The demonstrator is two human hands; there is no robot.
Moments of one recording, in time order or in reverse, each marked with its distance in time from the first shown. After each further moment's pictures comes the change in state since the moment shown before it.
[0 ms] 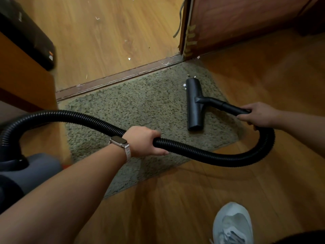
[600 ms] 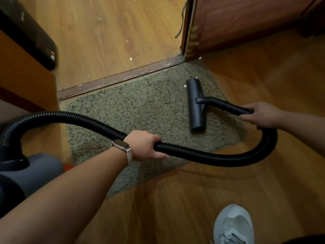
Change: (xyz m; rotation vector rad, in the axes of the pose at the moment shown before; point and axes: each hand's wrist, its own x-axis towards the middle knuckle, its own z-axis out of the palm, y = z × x) left_hand -0.001 -0.002 0.014 -0.009 -0.047 0.002; right_hand -0.003 -0.005 -0.004 -0.067 0.017 -0.021
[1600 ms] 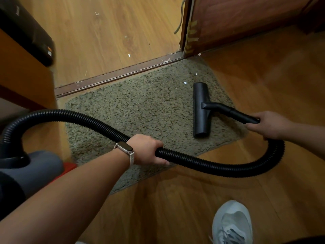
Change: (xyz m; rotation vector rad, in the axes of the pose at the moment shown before) left_hand -0.005 0.016 0.009 0.064 -0.110 0.078; right_hand -0.027 0.018 0.020 -0.076 -0.006 0.061
